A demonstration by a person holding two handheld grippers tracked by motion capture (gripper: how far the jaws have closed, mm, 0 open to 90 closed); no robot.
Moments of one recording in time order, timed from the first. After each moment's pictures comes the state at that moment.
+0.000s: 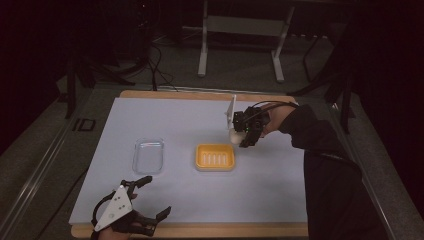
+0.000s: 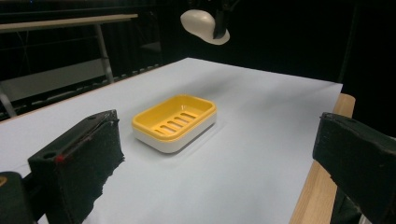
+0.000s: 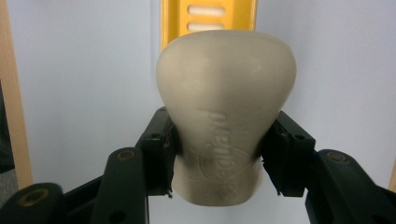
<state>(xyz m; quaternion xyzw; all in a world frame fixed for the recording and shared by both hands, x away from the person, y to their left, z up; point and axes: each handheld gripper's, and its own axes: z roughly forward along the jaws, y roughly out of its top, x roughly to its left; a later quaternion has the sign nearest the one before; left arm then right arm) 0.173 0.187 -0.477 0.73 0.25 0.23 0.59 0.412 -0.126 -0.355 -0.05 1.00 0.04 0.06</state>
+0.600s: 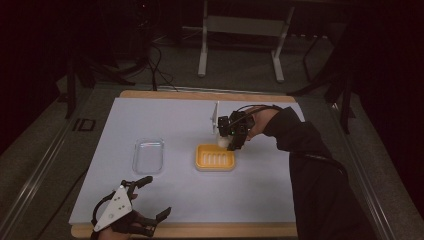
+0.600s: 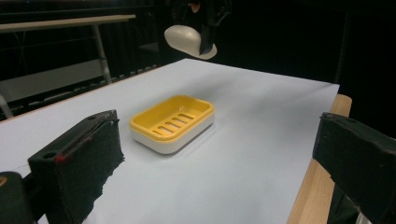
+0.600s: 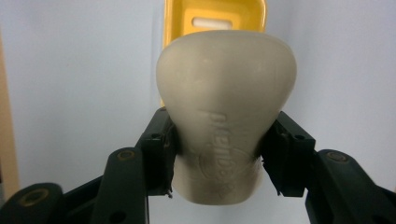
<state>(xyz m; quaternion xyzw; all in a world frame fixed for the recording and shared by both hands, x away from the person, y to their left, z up) 0.172 0.187 -0.477 0.73 0.25 0.23 0.60 0.407 -0.091 -0.372 -0.07 1.00 0.04 0.06</state>
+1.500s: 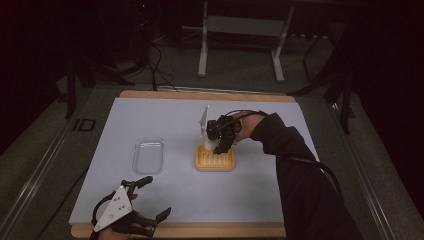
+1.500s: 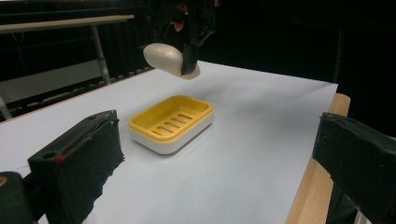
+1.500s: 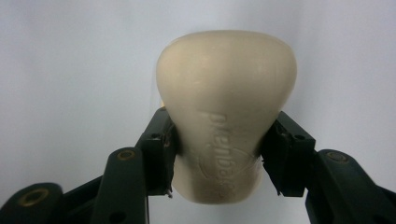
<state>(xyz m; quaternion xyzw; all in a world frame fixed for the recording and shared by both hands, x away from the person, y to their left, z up) 0.172 0.187 -0.476 0.73 0.25 0.23 0.59 0.408 -0.065 -0.393 -0.08 0.99 0.10 0.05</state>
